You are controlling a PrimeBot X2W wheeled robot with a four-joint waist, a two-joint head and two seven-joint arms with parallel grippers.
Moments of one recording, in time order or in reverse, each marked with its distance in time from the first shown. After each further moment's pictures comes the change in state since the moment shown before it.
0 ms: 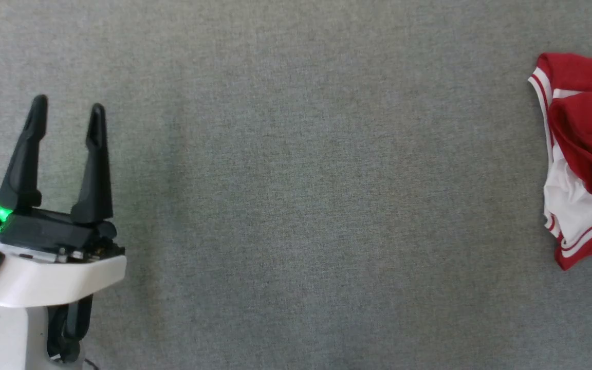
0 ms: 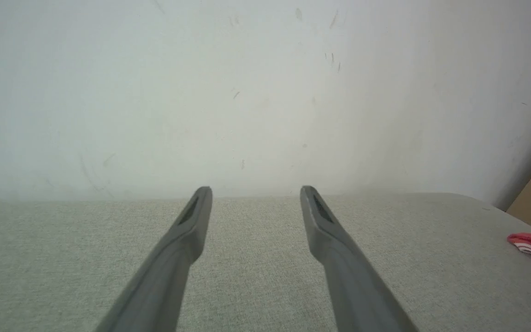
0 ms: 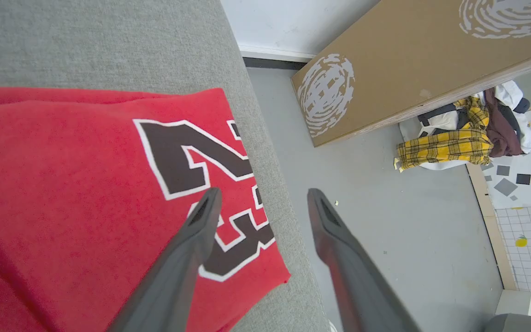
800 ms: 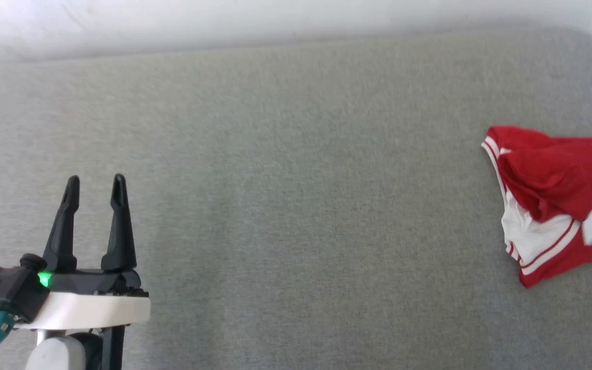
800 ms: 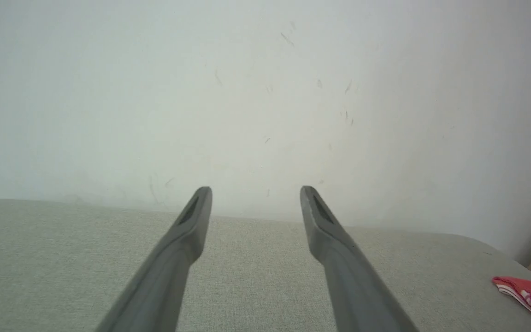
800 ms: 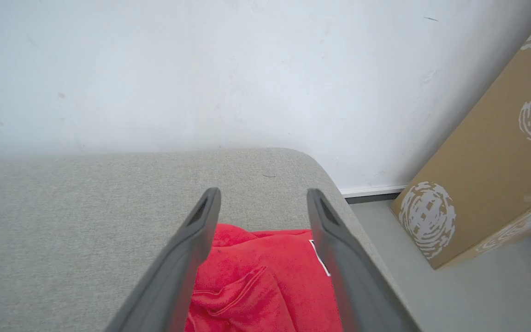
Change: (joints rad) left arm 0.141 -0.145 0.045 0.144 0.016 0.012 0.000; right arm 0.139 0.136 0.147 -0.035 0.202 0.000 -0.320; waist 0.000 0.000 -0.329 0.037
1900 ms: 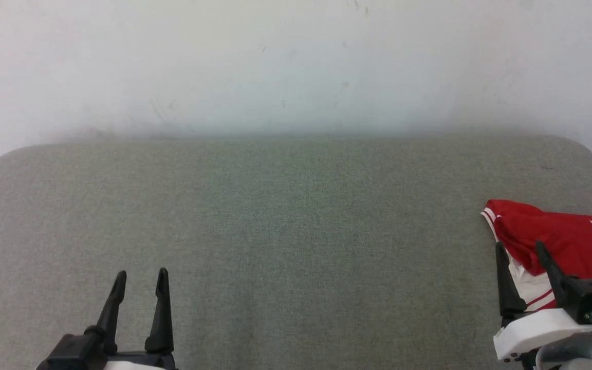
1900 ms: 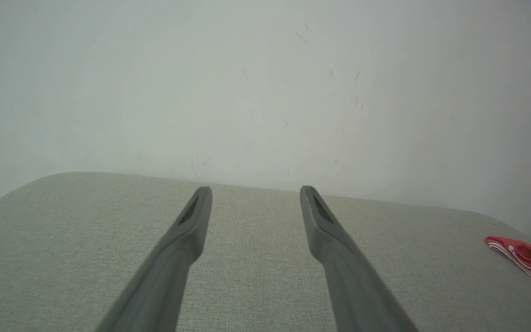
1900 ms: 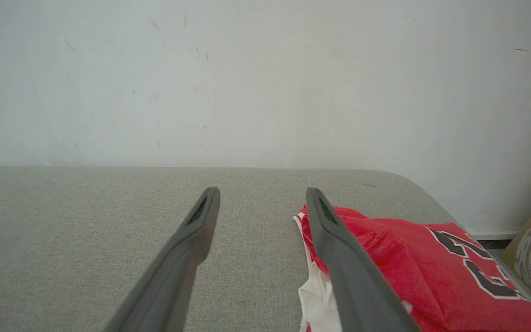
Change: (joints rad) left arm 0.216 -0.106 -0.009 0.095 0.154 0.015 0.000; right arm 0.296 0.031 0.229 0.287 0.097 0.000 -0.550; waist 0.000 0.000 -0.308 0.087
